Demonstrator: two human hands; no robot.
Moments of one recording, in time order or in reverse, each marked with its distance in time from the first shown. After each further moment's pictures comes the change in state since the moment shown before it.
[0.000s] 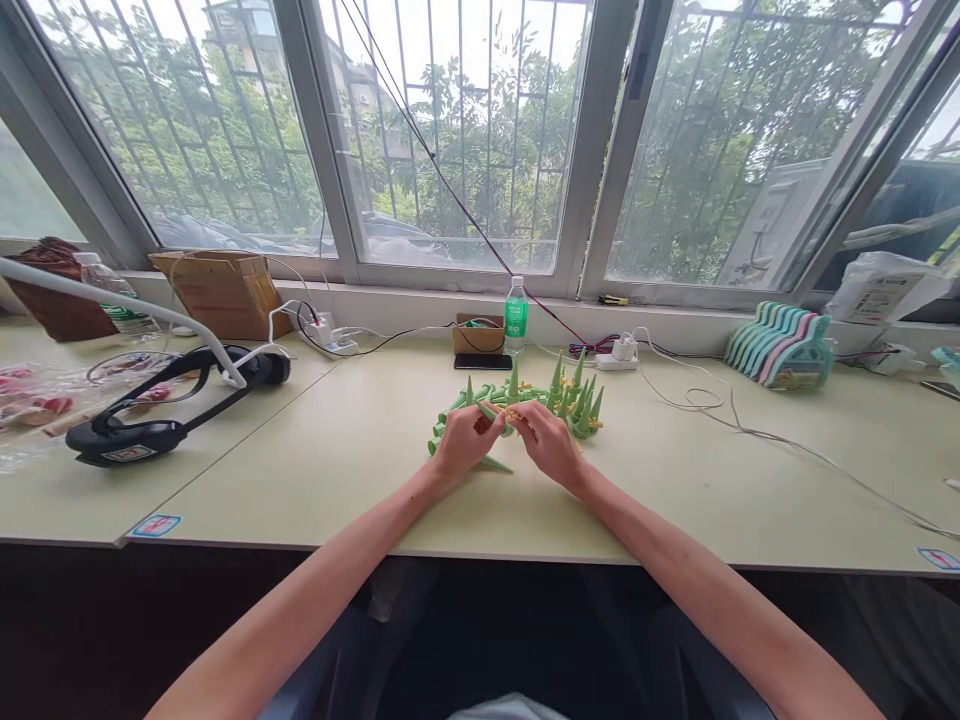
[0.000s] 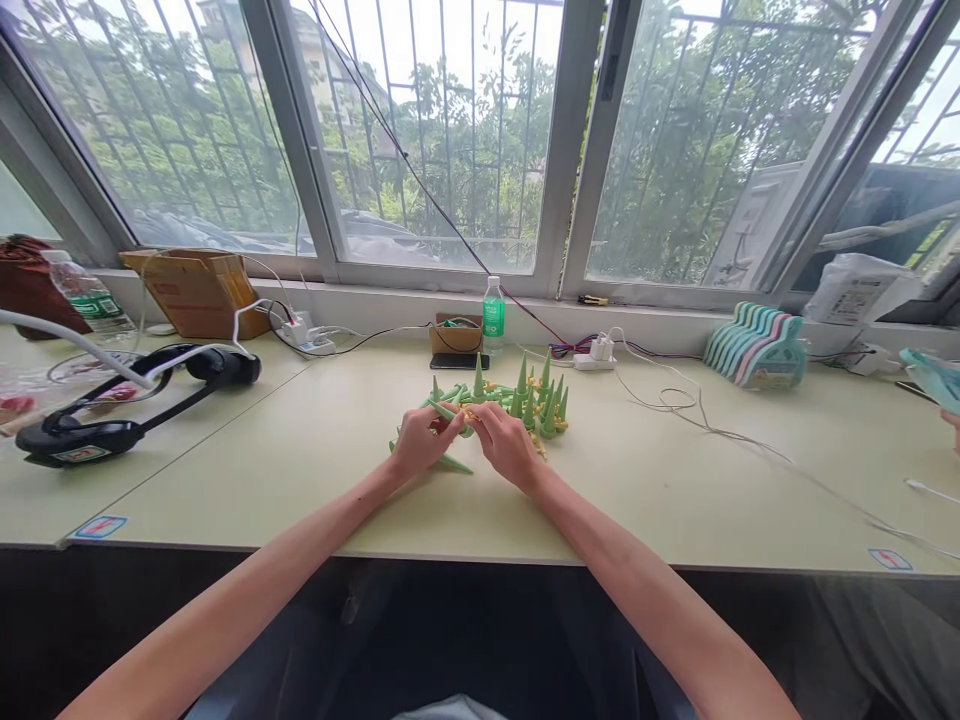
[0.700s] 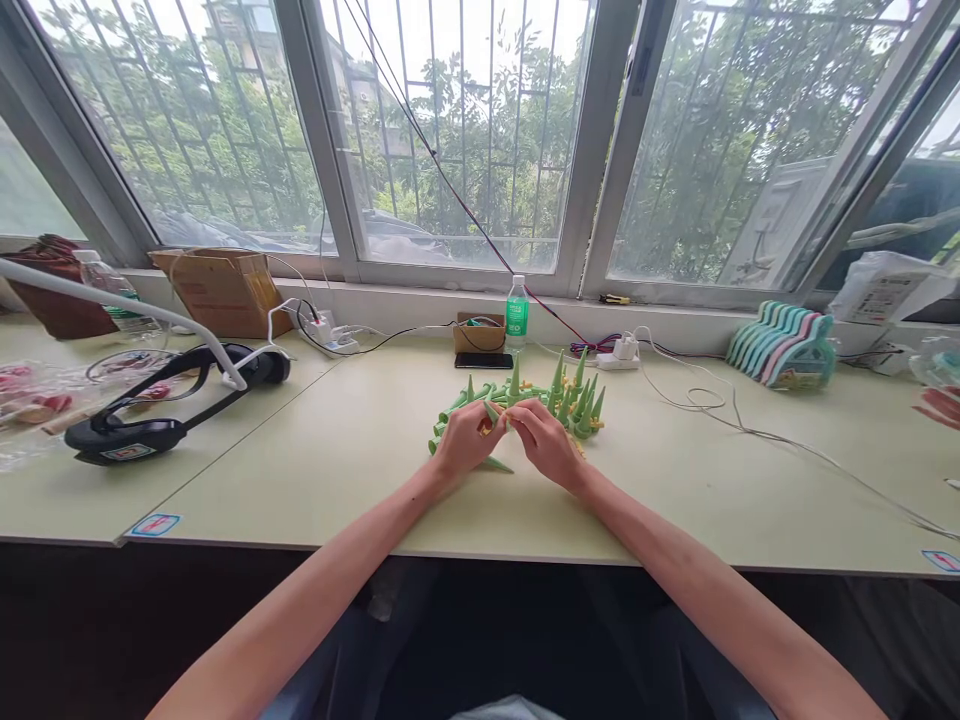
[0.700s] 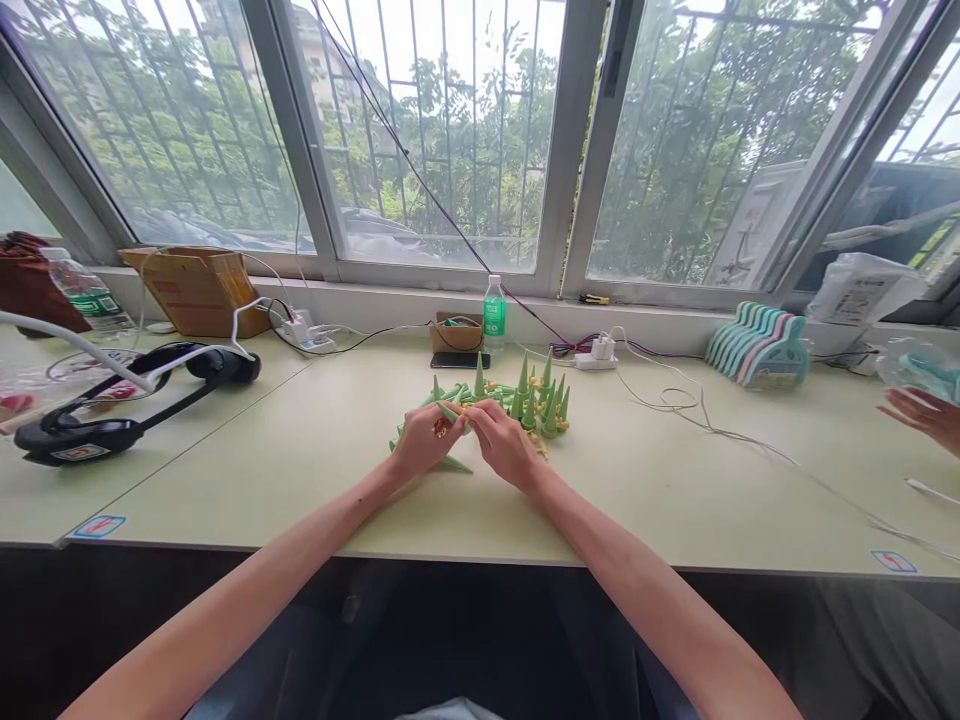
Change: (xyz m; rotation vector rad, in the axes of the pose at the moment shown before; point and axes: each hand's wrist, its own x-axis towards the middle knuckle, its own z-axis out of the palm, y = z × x) left_hand 0.001 -0.001 -0.001 0.052 0.002 0.144; right_hand 0.002 -0.001 0.000 0.034 -0.046 -0.049
